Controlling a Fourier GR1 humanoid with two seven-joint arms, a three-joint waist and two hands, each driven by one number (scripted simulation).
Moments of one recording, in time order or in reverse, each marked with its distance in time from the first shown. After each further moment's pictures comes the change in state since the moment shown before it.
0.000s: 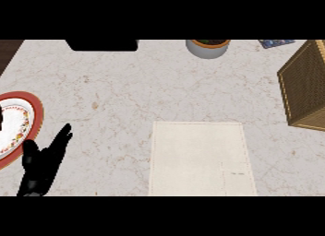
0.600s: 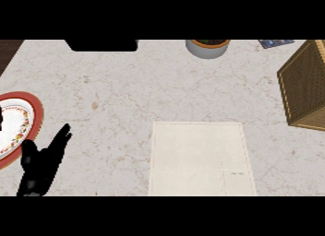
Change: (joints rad) left arm 0.002 -0.014 0.021 0.000 -0.010 -0.010 0.004; right arm 0.017 0.029 -0.127 0.319 -0.107 -0.113 -0.267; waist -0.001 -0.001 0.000
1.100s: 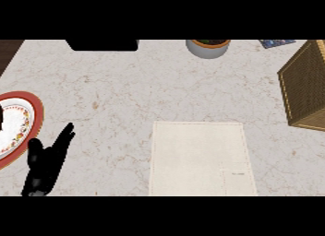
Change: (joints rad) left arm -0.012 -0.022 -0.008 0.007 -0.034 0.011 0.003; right arm 0.053 -0.089 0.015 0.199 0.107 -0.072 -0.136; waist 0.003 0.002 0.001
